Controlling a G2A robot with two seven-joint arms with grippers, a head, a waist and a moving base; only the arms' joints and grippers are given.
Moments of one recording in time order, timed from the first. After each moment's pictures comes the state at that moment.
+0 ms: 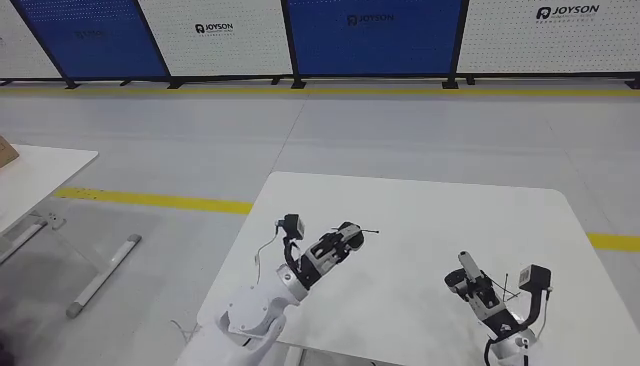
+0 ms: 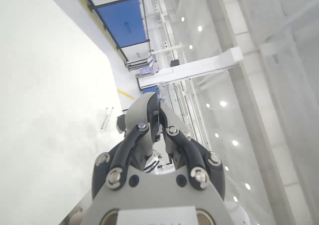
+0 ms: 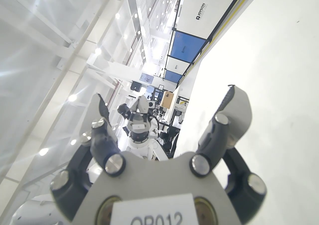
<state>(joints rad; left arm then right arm) 1.56 -1.16 -1.24 -1.84 -0.39 -0.22 -0.31 -1.68 -1.18 1.34 -1.76 0.15 -0.27 0.29</state>
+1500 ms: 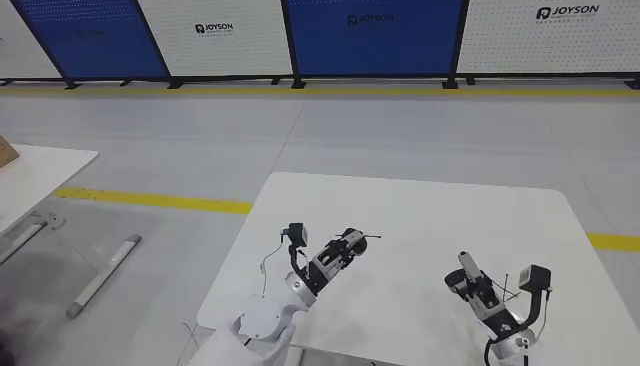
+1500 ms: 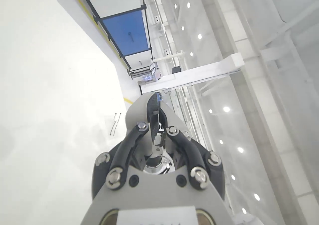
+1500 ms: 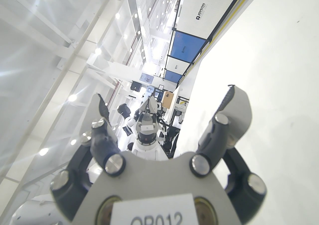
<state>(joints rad) 1.53 -1.18 -1.16 -1.74 -0.31 -0.27 -0.22 -1.68 -1.18 1.34 -1.76 0.15 -0.27 0.29</state>
